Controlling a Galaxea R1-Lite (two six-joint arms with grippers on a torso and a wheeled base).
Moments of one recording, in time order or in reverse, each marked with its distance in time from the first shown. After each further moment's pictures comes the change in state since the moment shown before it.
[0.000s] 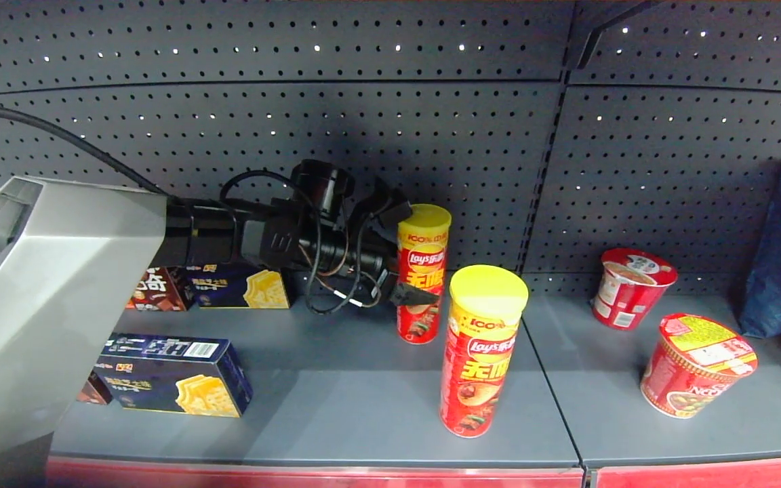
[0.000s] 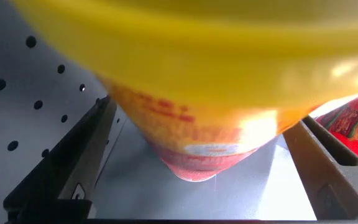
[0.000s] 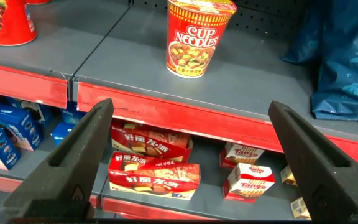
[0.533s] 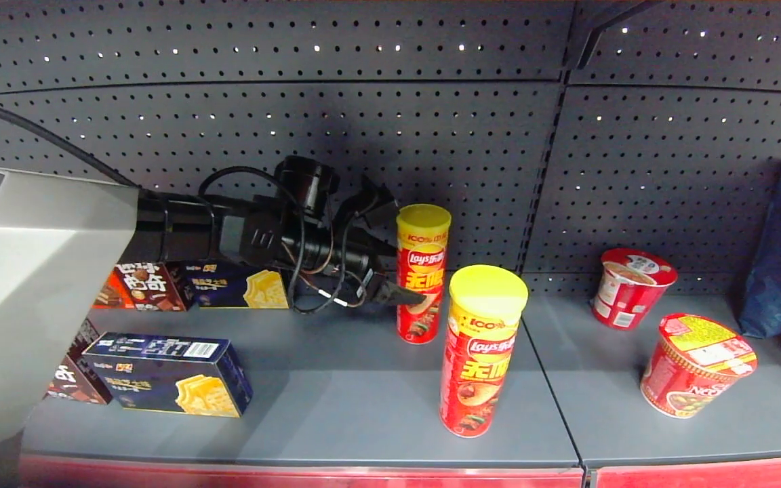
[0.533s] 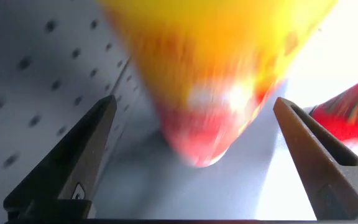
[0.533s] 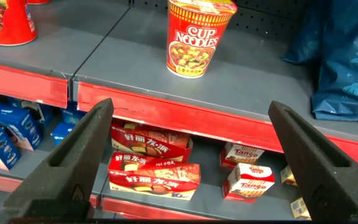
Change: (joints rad) left arm 0.037 -0.050 0.063 0.000 0.003 0.054; right arm 0.001 0.000 0.000 0.000 0.001 -0.001
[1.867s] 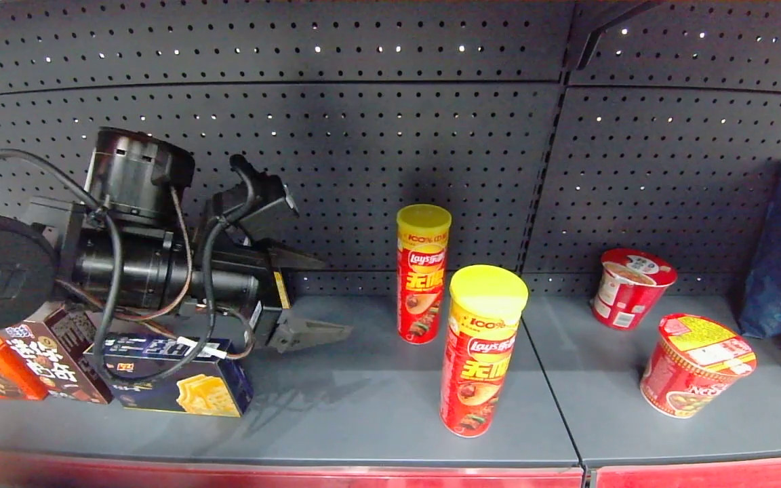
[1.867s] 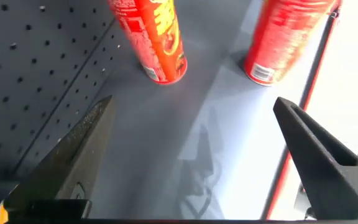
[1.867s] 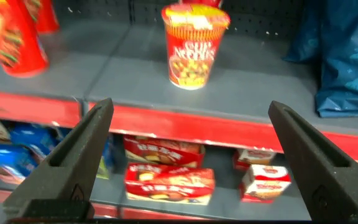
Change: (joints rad) left arm 0.049 -0.555 0.592 -0.076 0.078 0.006; right arm -0.001 0.050 -0.069 0.003 0.000 0.121
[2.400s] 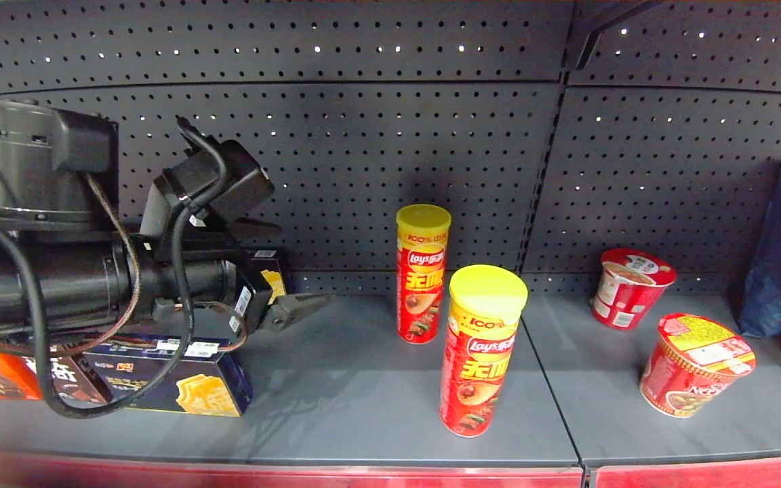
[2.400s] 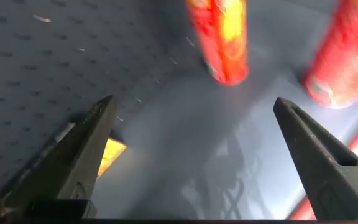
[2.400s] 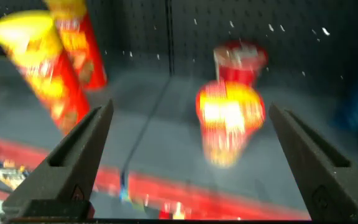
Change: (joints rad) left arm -0.098 -0.160 0.142 -0.203 0.404 -0.130; right arm 0.056 0.597 -0.230 -0.363 0.128 0.080
